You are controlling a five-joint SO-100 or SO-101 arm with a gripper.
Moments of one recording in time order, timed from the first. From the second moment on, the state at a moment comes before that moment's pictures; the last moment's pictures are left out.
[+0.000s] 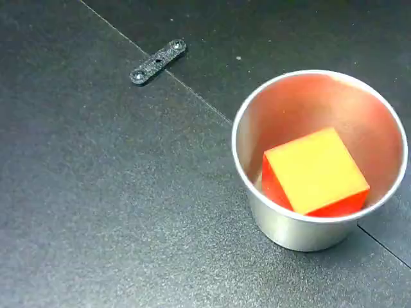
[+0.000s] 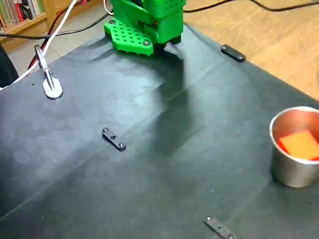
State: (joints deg) arm 2.7 126.4 70.3 93.3 -14.2
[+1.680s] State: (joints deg) arm 3.1 139.7 73.1 97.7 -0.2
